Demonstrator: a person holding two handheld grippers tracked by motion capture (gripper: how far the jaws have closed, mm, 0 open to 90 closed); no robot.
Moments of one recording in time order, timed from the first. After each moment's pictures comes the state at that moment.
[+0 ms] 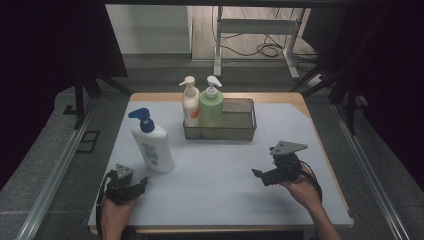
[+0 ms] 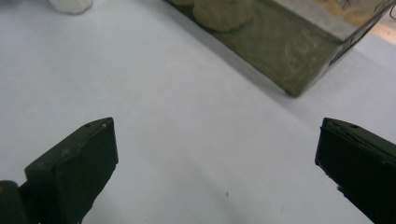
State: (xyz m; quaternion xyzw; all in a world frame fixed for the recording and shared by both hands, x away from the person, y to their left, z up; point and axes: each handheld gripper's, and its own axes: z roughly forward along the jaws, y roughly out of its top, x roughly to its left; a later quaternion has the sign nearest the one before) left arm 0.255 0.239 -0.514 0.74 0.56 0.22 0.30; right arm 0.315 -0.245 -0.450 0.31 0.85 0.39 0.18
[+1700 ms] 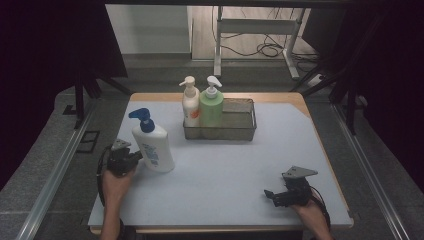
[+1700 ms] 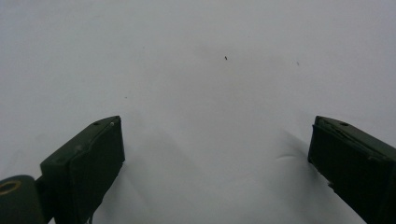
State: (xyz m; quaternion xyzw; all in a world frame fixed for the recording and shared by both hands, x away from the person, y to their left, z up) left arm 0.329 0.262 -0.503 0.74 0.53 0.18 0.38; right arm 0.278 -0.288 -0.519 0.39 0.84 0.35 0.15
